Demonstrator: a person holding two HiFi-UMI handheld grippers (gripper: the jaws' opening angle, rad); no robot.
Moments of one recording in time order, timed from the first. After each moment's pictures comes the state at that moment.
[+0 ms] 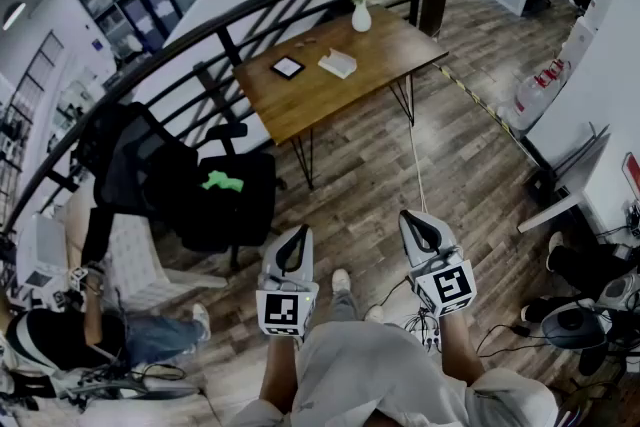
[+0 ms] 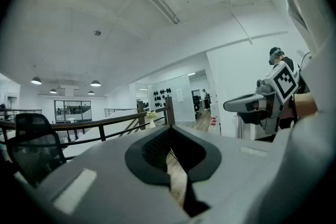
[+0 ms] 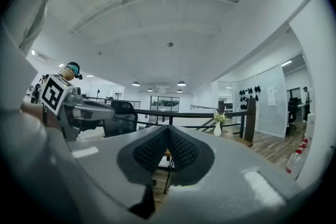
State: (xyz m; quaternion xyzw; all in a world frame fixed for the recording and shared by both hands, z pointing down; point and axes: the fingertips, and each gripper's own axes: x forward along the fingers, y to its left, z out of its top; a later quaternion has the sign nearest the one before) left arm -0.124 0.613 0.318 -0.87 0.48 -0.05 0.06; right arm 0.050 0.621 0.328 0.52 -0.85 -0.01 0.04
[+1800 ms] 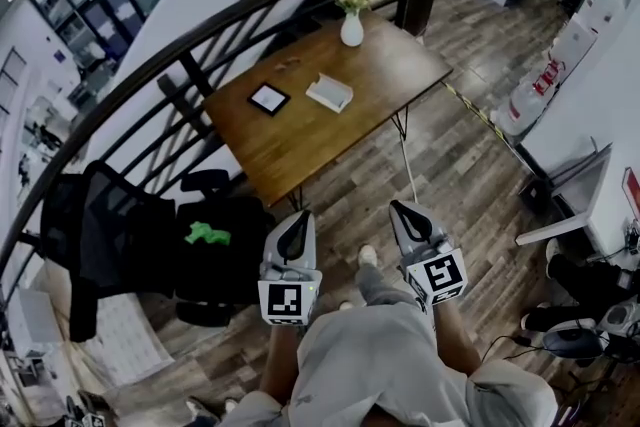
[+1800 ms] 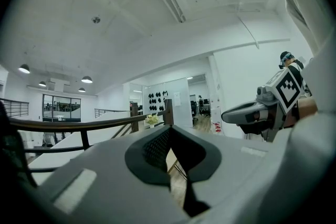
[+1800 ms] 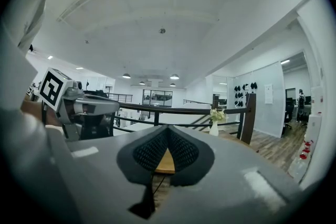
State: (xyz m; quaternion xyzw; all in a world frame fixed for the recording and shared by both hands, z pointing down) left arm -0.127 0.310 0.324 -0.89 0.44 -0.02 0.06; right arm 0.023 0.331 0.352 0.55 -0.83 0.00 0.06
